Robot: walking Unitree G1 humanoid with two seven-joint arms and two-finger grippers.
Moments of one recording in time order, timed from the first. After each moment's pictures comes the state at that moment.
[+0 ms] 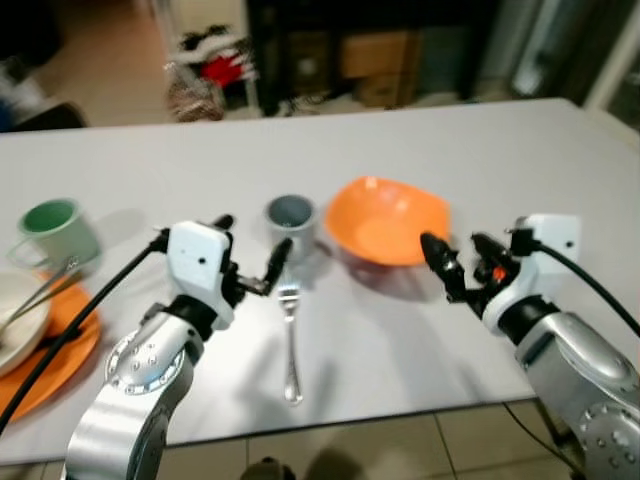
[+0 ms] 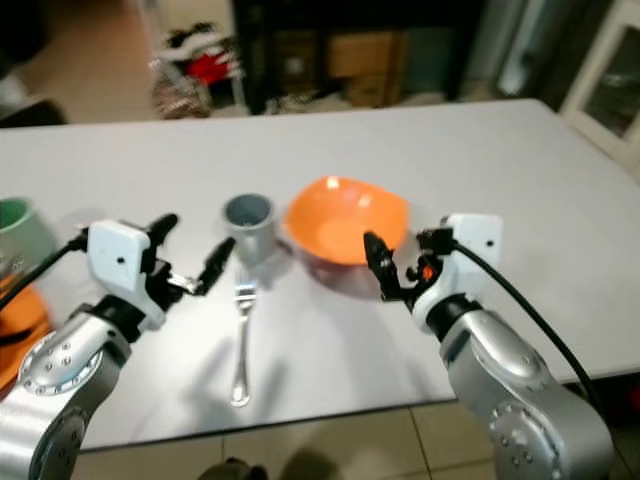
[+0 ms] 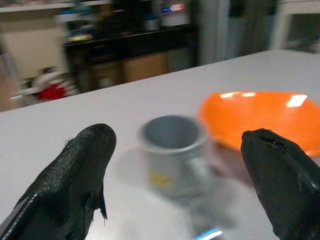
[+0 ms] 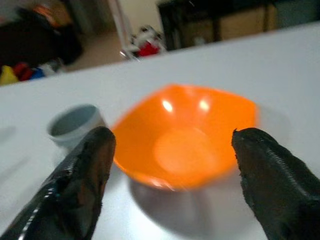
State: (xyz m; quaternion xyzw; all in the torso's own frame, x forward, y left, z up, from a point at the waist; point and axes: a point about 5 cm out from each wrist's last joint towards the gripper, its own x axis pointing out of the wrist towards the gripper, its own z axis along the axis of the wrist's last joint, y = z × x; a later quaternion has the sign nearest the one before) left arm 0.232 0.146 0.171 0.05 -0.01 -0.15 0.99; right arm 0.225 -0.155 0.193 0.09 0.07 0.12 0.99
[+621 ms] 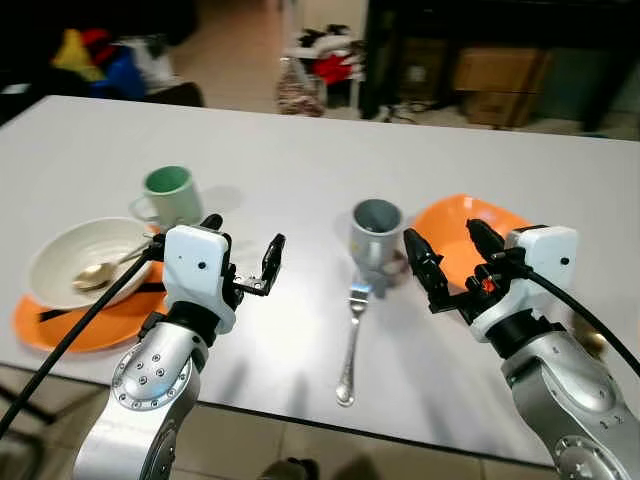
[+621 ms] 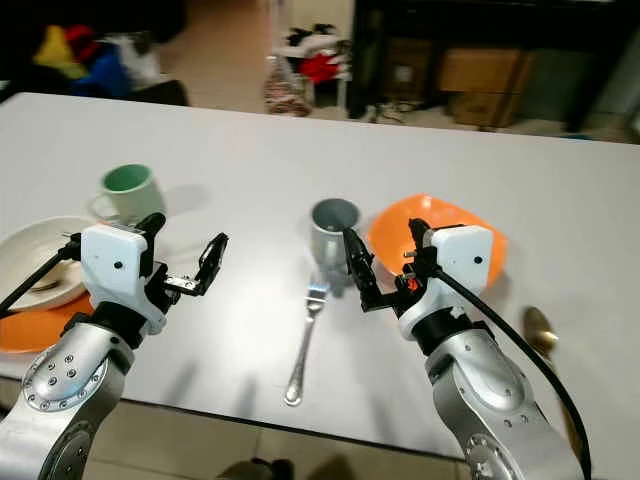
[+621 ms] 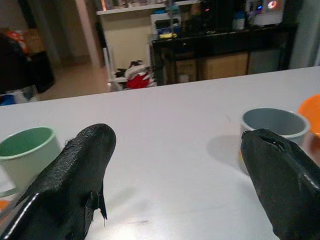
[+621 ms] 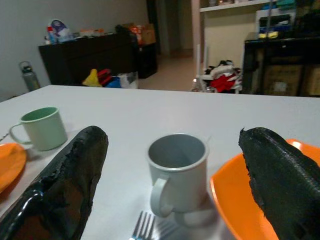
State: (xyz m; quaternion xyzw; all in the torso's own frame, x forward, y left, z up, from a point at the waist) left arm 0.225 0.138 0.176 0.05 -0.01 -0.13 0.99; right arm 0.211 -0.143 0.186 0.05 0.00 0.14 0.99
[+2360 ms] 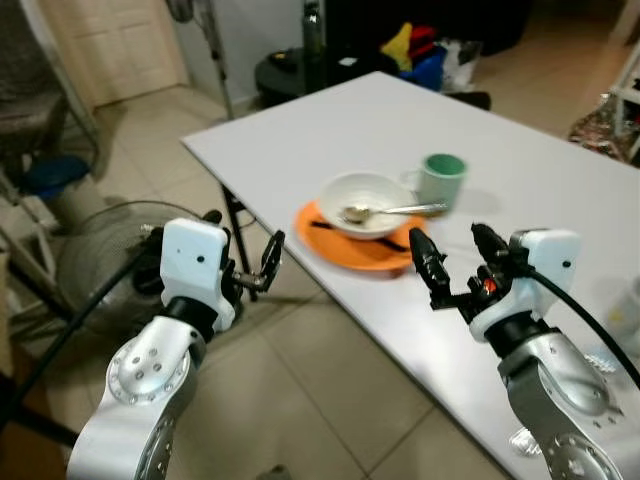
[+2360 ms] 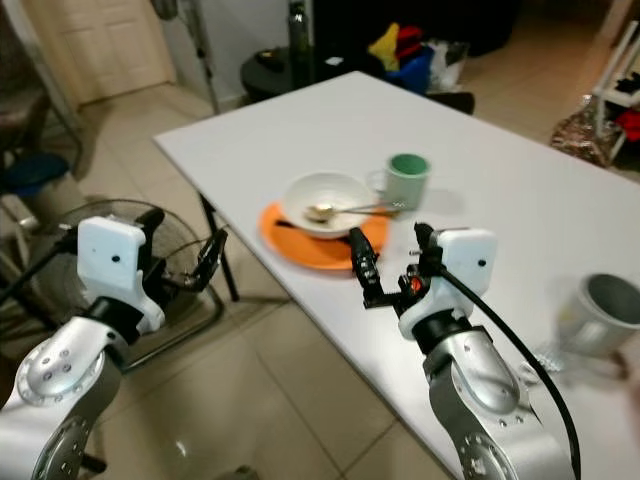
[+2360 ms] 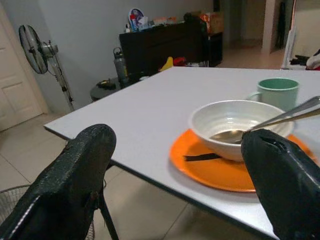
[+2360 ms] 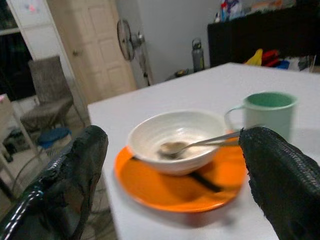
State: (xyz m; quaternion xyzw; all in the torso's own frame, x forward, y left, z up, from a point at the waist) left arm 0.226 0.140 0.184 0.06 -0.02 -0.13 0.99; right arm 0.214 -0.141 0.181 0.08 0.01 0.12 0.99
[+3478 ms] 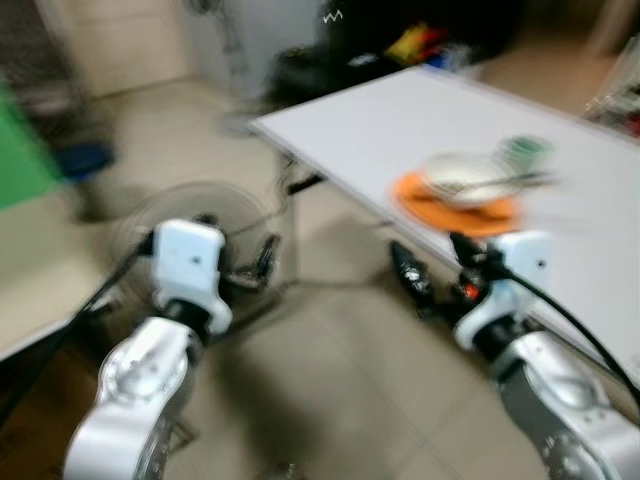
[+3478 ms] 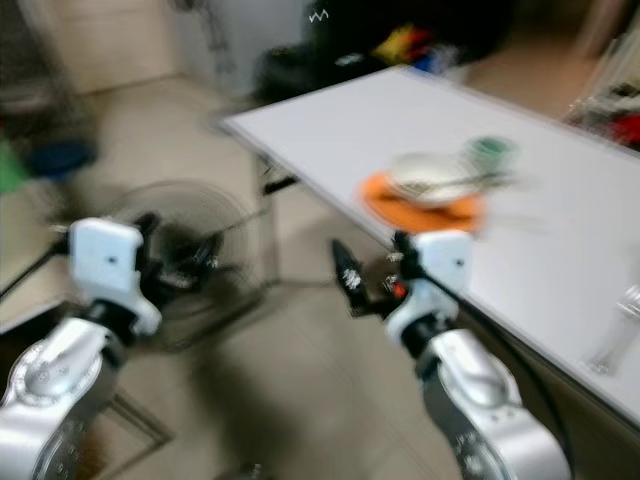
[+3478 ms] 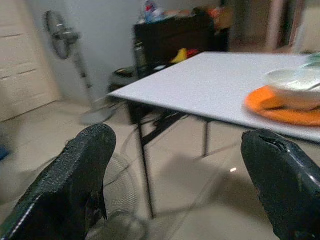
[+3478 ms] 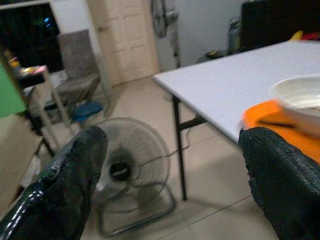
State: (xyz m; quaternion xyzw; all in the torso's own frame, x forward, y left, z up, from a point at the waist) left arm 0.222 0.146 0.177 0.06 0.00 -0.12 0.99; right arm 0.215 -0.134 0.174 0.08 0.05 0.16 0.98
